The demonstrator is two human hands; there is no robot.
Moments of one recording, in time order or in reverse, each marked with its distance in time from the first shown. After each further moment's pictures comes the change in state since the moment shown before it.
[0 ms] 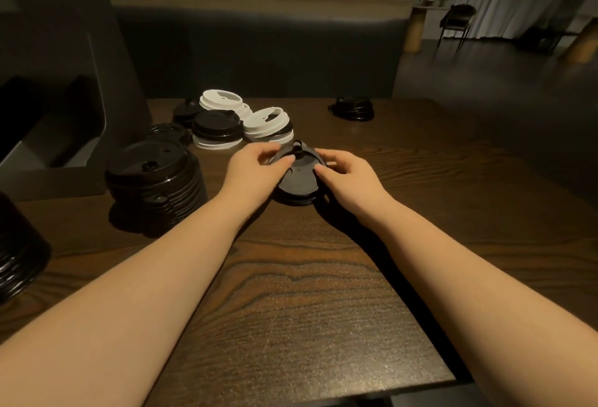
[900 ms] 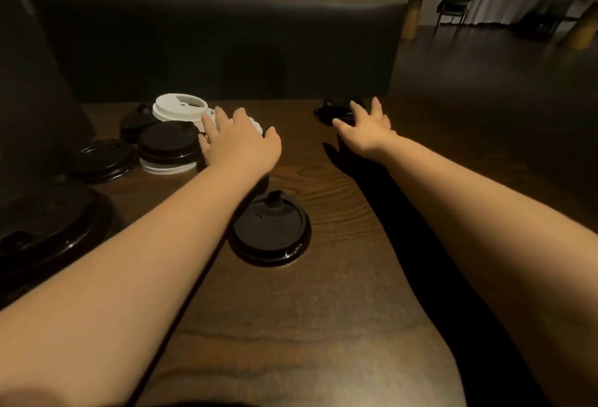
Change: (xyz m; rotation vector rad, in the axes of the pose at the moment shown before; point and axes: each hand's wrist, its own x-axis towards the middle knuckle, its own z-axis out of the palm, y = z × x) left_hand 0.102 0.025 0.044 0.691 0.019 -0.133; right_hand 0.167 0.037 -0.075 -0.705 0.110 0.269
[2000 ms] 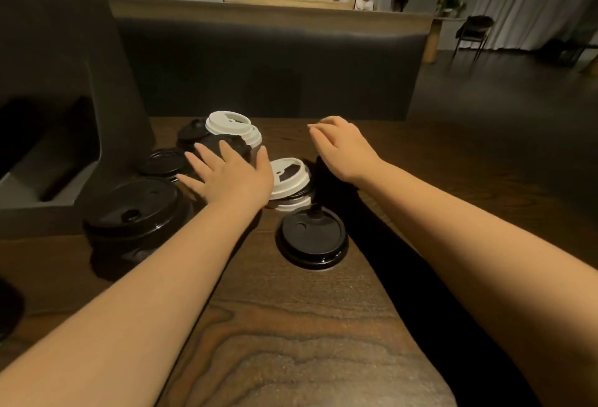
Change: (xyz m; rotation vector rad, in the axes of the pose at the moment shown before) left_hand -0.038 -0.049 -0.028 0.056 0.039 -0.257; right_hand -0.068 -0.070 0.007 0.127 0.113 -0.536
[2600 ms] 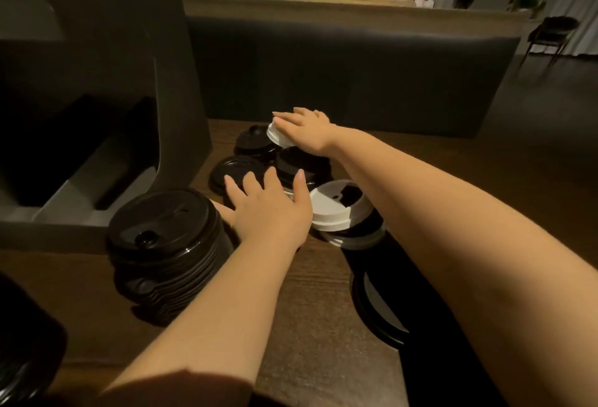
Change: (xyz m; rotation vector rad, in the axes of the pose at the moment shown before) left_hand 0.038 -0.040 0.013 0.014 0.005 -0.020; right_hand 0.137 -0.080 0.093 -0.084 -0.427 -0.097
